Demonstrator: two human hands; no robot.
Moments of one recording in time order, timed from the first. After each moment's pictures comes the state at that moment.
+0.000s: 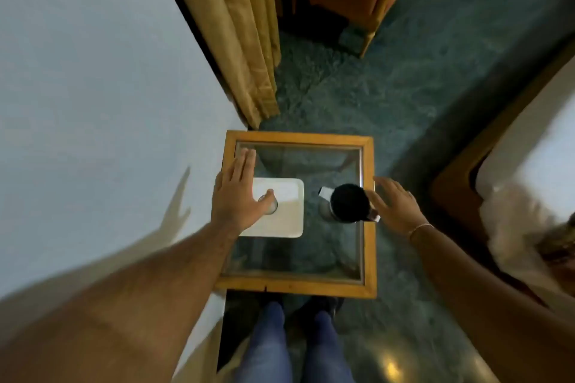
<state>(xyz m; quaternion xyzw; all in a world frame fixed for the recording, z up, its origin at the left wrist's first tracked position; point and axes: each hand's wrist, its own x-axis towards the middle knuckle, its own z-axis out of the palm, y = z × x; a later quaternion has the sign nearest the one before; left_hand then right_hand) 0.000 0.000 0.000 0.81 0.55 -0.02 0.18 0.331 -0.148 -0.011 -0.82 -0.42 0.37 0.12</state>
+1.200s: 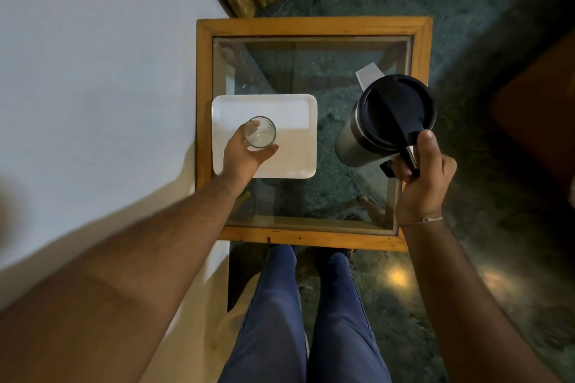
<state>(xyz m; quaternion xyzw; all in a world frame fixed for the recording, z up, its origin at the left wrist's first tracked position) 0.002 -0.025 -0.244 0.54 0.68 0.05 0.50 0.251 -0.174 -0.152 -0.67 -0.12 0.38 0.62</state>
